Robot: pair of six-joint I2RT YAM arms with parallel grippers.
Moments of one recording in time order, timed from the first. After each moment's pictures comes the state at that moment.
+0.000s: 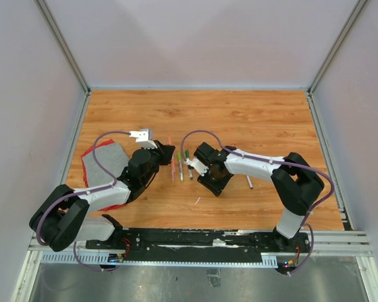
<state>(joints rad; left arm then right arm) -0.61 1.27 0.38 0.74 -0.25 -0.58 0.84 1.72 1.08 -0.75 -0.04 -0.14</state>
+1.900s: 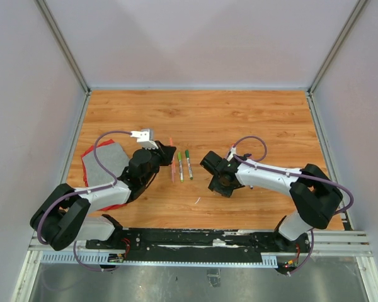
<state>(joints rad) -0.61 1.28 0.38 0.74 -0.23 -0.59 0.89 1.55 0.92 -0.72 0.26 1.29</state>
